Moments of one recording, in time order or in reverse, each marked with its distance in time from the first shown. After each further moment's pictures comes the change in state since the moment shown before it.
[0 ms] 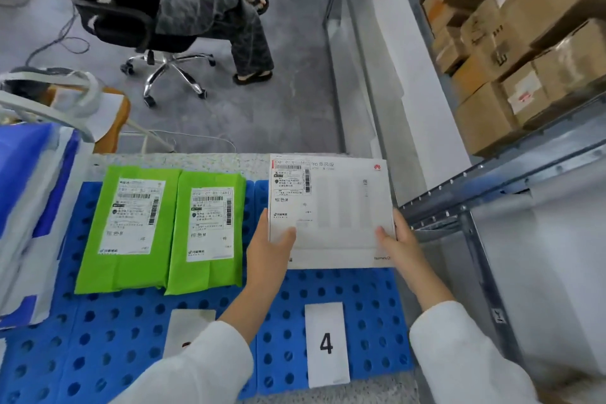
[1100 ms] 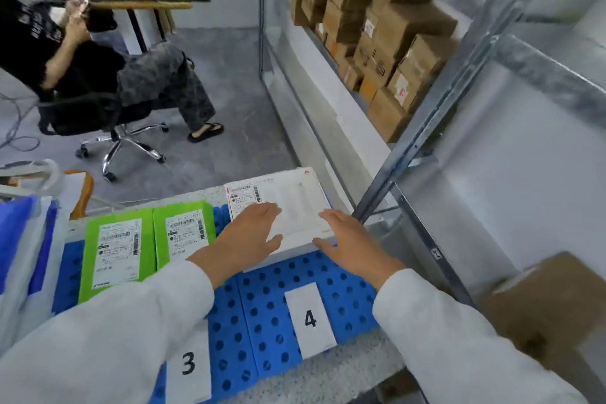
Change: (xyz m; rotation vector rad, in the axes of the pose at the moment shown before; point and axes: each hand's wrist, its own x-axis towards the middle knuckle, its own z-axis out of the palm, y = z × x) left_hand -0.039 0.069 -0.026 1.206 -0.488 0.792; right_hand -0.105 -0.011 -0.002 -0.733 0.037 -0.423
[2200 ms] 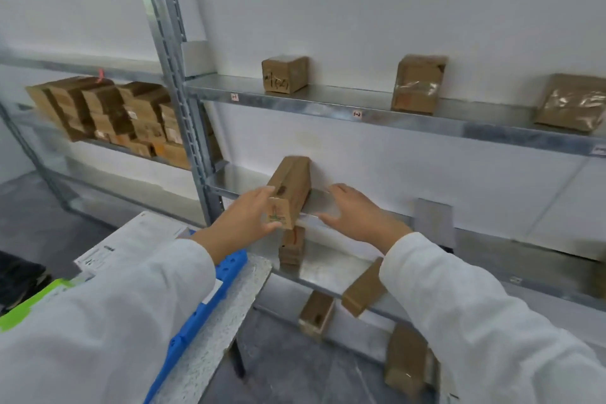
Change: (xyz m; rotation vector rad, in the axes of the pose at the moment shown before) left_hand -0.261 0.292 -0.011 0.104 -0.008 0.822; right_hand -0.513 -0.067 -0.041 -0.033 0.559 0.619
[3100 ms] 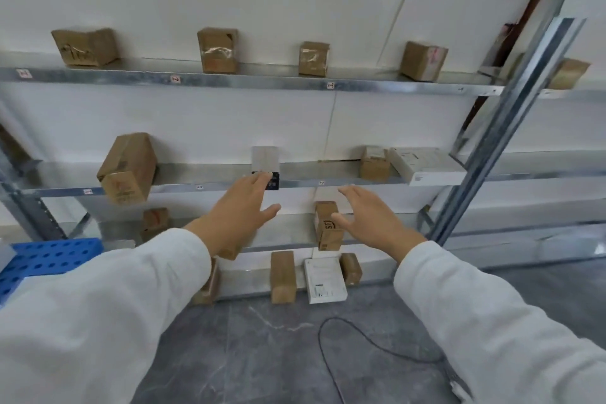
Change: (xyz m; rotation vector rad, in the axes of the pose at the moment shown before) left_hand -0.147 0.258 0.046 -0.076 -0.088 0.468; right_hand -0.402 0.043 -0.044 -0.154 0.213 0.585
